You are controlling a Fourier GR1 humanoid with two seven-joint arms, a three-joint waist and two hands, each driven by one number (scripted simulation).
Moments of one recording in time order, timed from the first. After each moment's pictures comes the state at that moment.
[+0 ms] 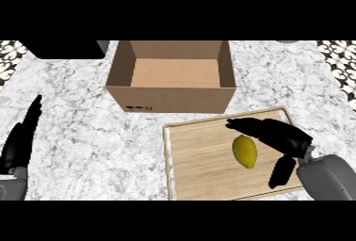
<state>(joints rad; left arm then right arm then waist) -0.09 0.38 0.12 -1.31 -0.19 0.15 0.04 -0.27 -0.43 0.29 -1.45 0.68 0.62 -0.26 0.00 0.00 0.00</state>
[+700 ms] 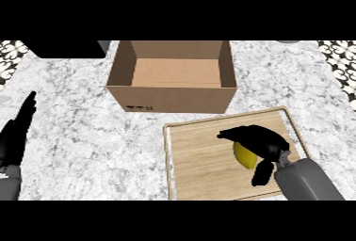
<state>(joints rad) -0.10 0.38 0.17 -1.35 -0.21 0.09 0.07 -0.27 -0.31 0.33 -1.37 0.87 0.60 -0.15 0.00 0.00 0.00</state>
